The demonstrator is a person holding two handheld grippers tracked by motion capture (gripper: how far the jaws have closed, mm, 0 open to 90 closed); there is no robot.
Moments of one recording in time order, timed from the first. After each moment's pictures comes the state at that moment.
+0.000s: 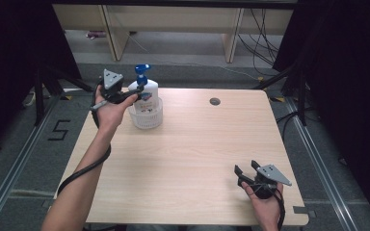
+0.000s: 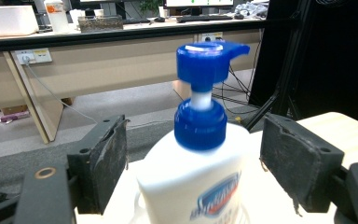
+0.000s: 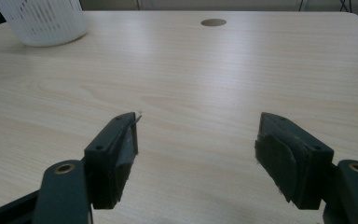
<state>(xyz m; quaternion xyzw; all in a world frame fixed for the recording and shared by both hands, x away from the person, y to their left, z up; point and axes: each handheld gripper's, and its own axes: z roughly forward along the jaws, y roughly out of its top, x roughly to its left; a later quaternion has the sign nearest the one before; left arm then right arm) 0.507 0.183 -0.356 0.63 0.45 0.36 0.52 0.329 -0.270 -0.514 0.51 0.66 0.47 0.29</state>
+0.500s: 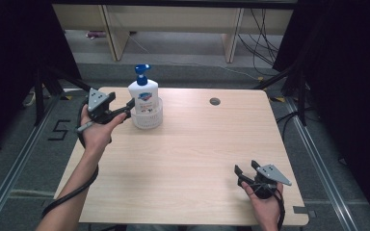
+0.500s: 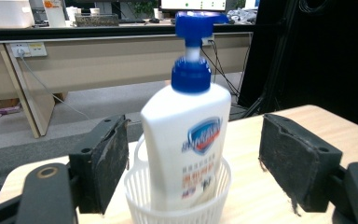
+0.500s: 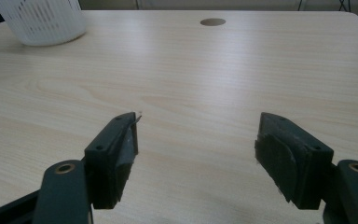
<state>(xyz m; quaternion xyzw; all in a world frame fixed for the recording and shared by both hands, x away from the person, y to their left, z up) 0.451 0.207 -0.376 0.63 0.45 0.34 0.54 0.330 -0.271 -0.514 0.51 0.66 0.47 0.29</state>
